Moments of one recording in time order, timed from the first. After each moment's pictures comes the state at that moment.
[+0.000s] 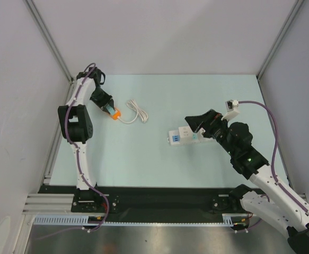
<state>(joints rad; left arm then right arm) 0.02 2.32 2.10 -1.18 0.07 -0.81 0.56 0.76 0.68 0.00 0.04 0.79</state>
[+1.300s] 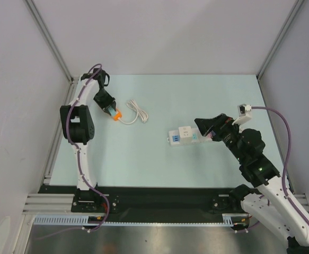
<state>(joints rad) -0.02 2.29 2.03 -1.12 0.00 -0.76 0.52 0.61 0.68 -0.11 0.05 0.75</state>
